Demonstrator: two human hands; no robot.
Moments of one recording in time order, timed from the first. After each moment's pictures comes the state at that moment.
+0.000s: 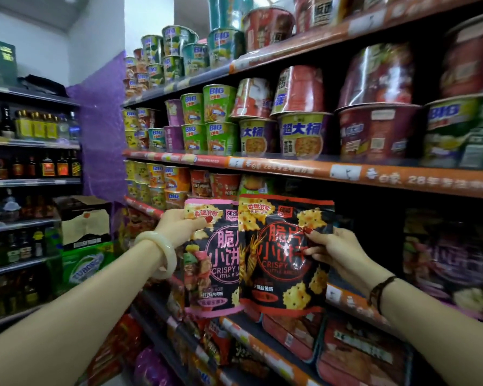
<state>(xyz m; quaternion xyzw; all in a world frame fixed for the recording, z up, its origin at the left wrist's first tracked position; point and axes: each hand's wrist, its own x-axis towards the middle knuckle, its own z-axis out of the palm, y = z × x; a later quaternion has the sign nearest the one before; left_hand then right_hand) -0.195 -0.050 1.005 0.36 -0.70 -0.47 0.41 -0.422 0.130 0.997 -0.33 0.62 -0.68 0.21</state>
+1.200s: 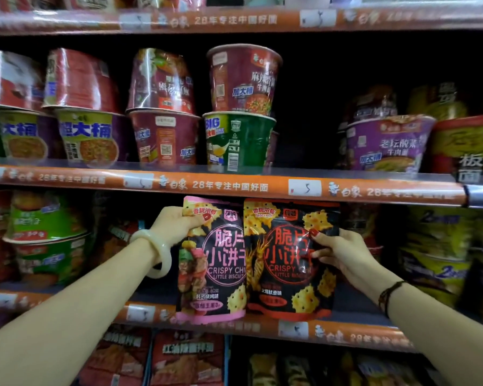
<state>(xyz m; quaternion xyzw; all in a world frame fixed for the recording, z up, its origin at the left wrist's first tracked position) -0.471 0.125 1.041 0.07 -0.76 -0.58 0.27 -0.555 0.415 1.016 -0.12 0.68 -0.72 -0.02</state>
